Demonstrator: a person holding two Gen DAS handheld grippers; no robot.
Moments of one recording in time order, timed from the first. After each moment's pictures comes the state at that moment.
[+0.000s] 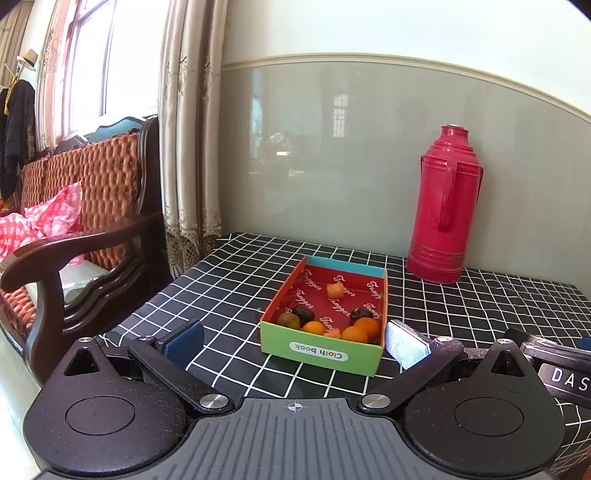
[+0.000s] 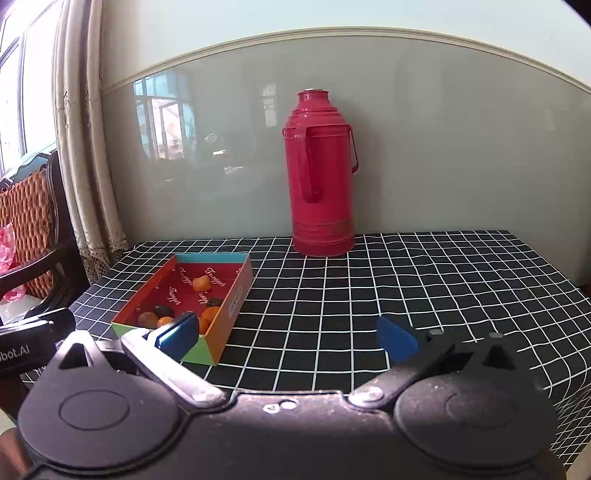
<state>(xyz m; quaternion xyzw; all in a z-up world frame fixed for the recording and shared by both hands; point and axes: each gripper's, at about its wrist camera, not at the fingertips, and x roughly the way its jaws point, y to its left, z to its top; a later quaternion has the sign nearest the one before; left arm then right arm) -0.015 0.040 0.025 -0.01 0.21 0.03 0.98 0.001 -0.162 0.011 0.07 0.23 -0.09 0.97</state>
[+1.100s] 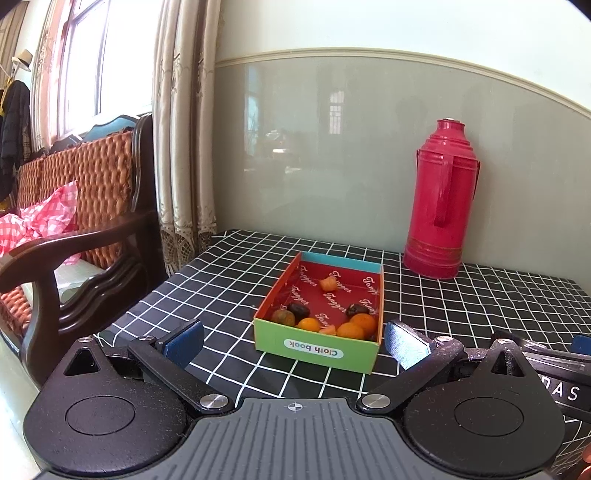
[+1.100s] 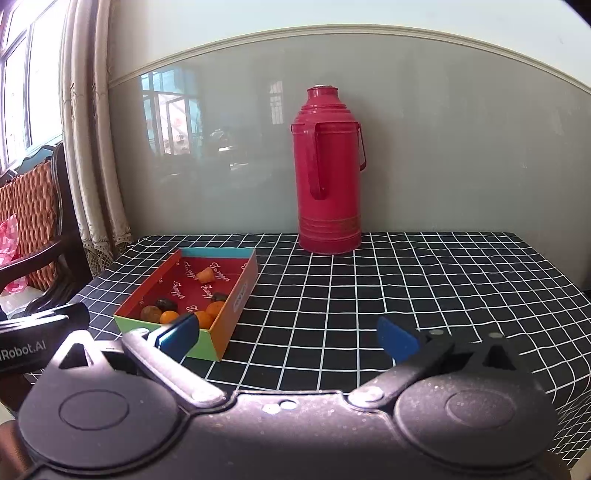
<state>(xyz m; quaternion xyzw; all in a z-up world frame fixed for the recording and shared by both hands) -0.009 0.034 0.019 -0.01 0.21 0.02 0.98 0.006 -0.158 0.009 0.06 0.24 -0.08 0.97</state>
